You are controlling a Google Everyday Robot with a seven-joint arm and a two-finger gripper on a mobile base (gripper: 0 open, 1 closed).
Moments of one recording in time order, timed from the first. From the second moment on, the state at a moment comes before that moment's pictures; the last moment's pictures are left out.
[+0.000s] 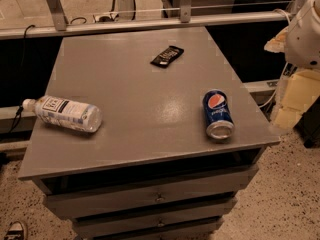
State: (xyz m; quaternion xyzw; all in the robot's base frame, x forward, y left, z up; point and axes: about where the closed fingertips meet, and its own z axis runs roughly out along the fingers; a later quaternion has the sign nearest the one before) arm 0.438 -0.217 0.976 -0.60 0.78 -0.03 0.16
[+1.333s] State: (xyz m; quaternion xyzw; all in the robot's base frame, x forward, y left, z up) arm 0.490 -0.174 0.921 -0.51 0.84 0.04 0.20
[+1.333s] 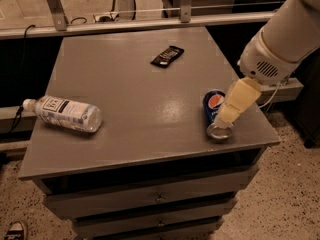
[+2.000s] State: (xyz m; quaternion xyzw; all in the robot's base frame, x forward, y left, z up) arm 0.528 -0.165 0.887 -0.38 0.90 0.00 0.19
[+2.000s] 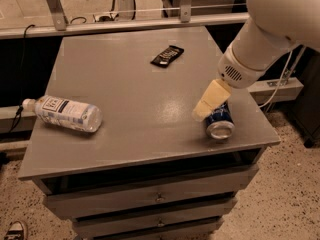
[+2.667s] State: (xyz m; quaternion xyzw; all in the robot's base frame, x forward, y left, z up) arm 0.534 -0.179 0.852 -0.25 0.96 -0.03 0.15
